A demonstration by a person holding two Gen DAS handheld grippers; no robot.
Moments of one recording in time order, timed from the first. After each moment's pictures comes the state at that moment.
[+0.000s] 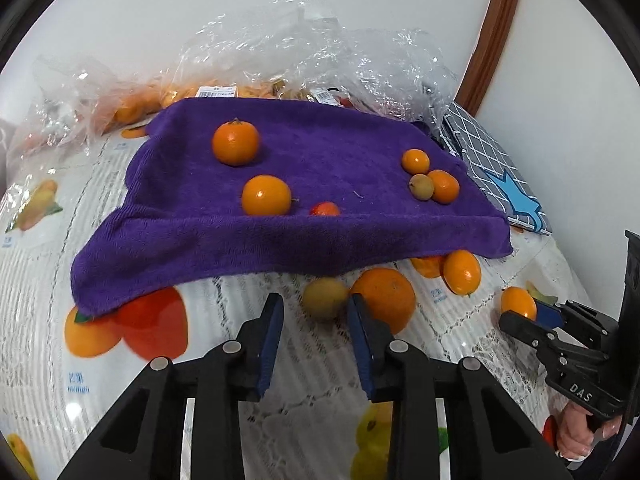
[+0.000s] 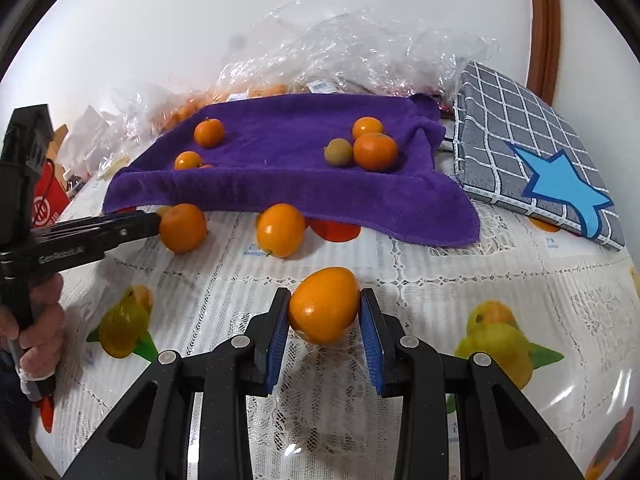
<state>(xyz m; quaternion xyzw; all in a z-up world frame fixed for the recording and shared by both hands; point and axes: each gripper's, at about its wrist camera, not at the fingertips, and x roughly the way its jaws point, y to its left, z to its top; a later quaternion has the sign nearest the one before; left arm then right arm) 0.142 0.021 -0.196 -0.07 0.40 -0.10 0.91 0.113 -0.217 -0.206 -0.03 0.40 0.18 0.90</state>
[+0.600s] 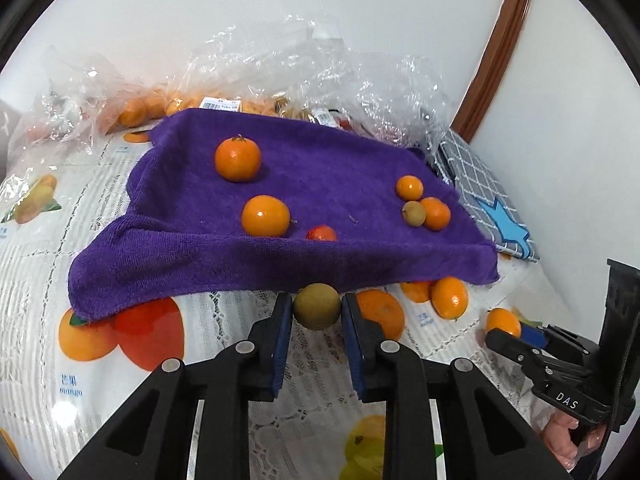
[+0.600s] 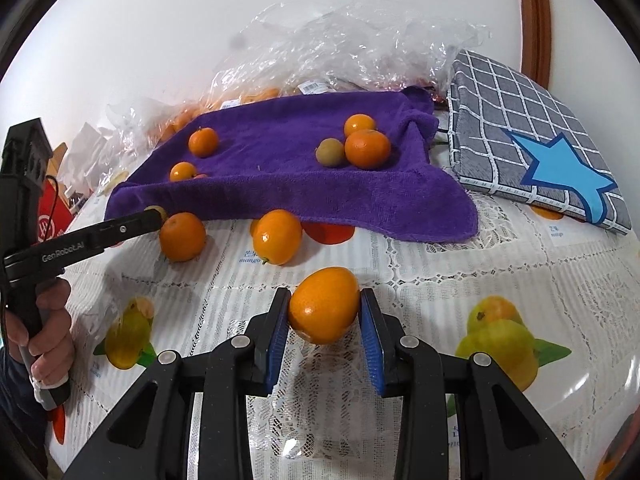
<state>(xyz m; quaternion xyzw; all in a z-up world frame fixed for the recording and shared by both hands) 0.135 0.028 -0.191 -0.12 0.37 -0.11 0.92 0.117 -0.225 -0.208 0.00 0.41 0.18 0.90</state>
